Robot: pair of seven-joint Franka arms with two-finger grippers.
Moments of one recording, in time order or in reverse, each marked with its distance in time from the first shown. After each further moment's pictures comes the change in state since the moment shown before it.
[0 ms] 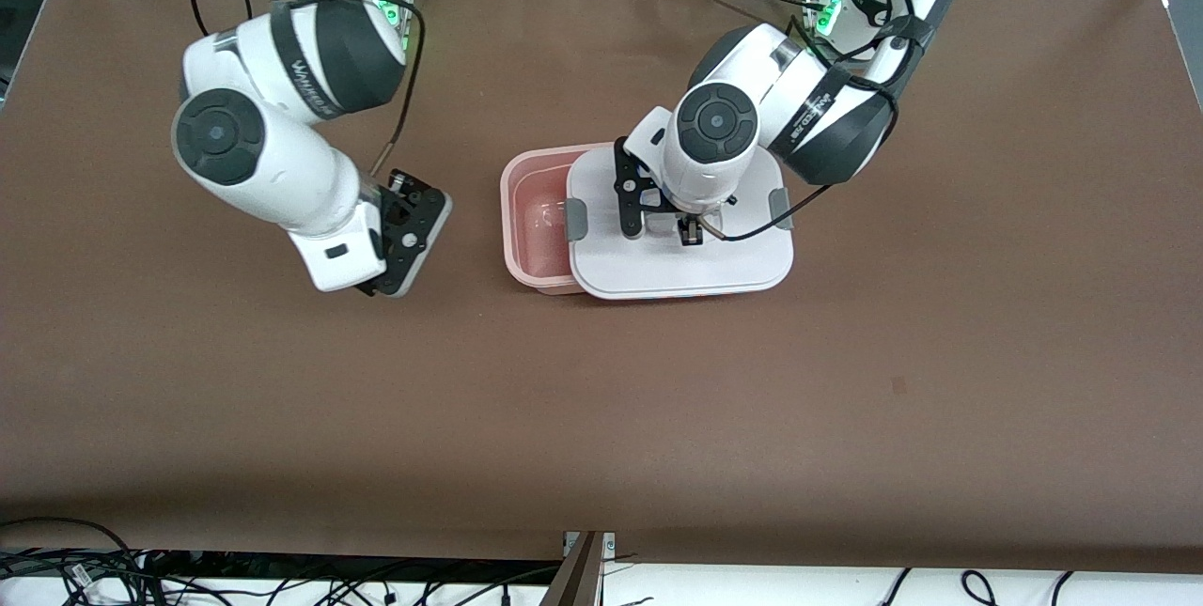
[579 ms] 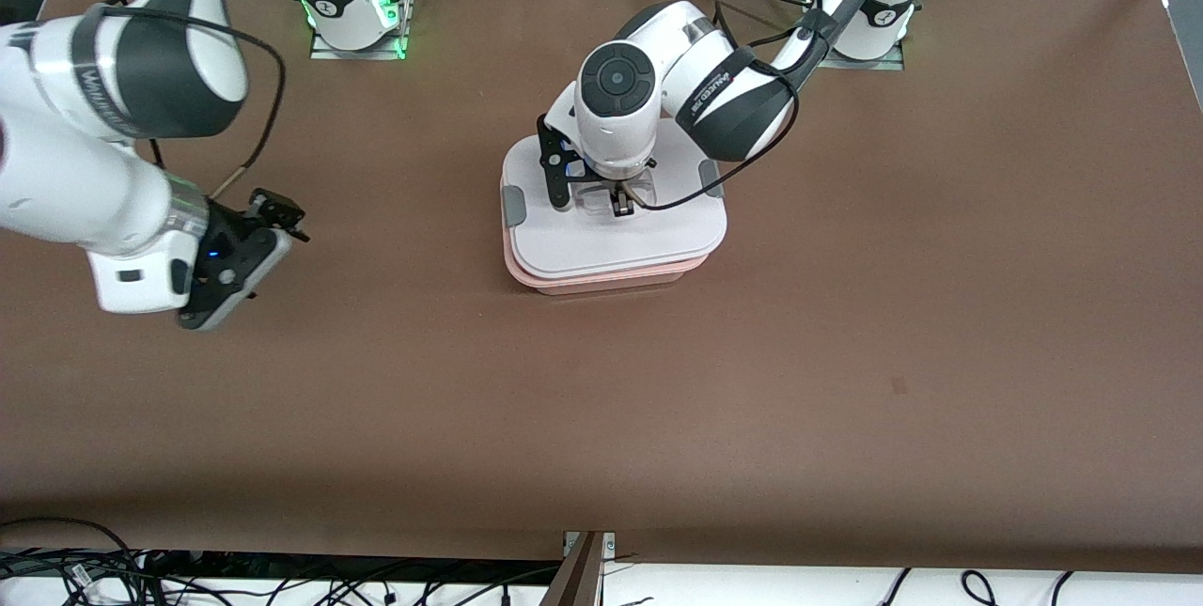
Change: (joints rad) left arm -0.139 0.079 0.001 0.087 -0.003 0.041 -0.212; right arm -0.028 -0.012 -0.252 0.041 0.074 -0.064 0.000
